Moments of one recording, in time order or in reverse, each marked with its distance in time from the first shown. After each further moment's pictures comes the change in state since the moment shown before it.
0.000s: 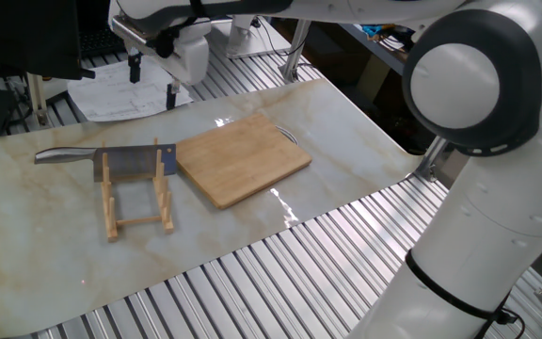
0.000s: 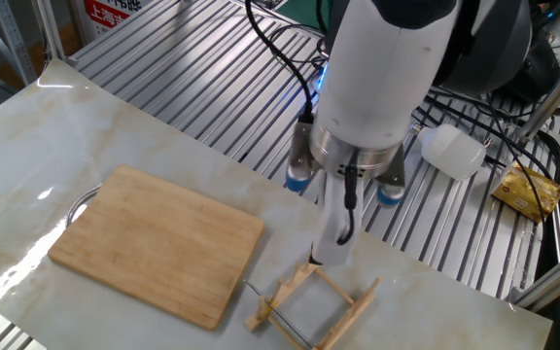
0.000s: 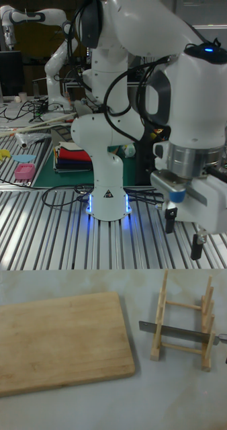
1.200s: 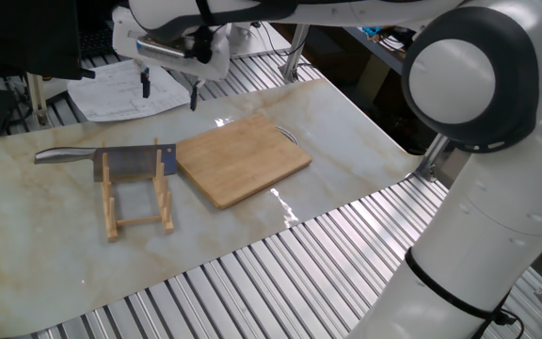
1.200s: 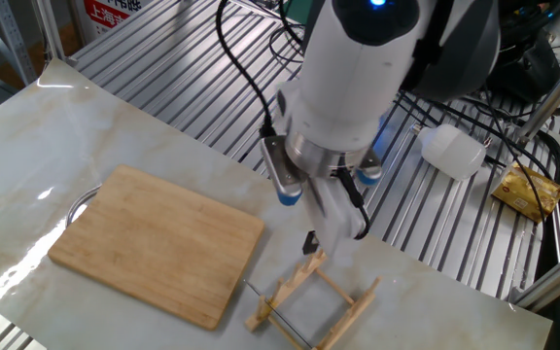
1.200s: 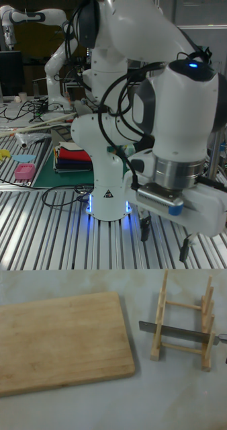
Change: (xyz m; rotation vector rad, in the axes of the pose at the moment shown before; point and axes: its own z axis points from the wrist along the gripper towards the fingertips) arm -0.024 -0.017 0.017 0.050 -0.009 -0.431
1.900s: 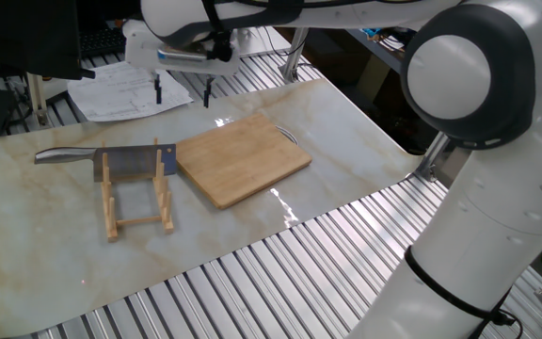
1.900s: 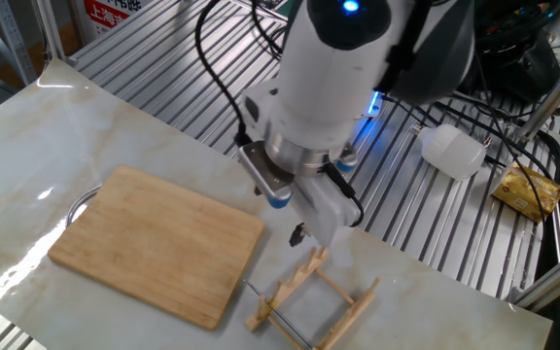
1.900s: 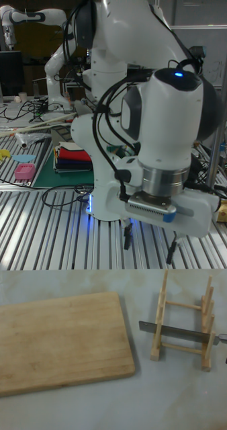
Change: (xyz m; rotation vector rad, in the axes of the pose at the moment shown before) arm -0.023 -0.022 0.014 0.032 -0.019 -0.311
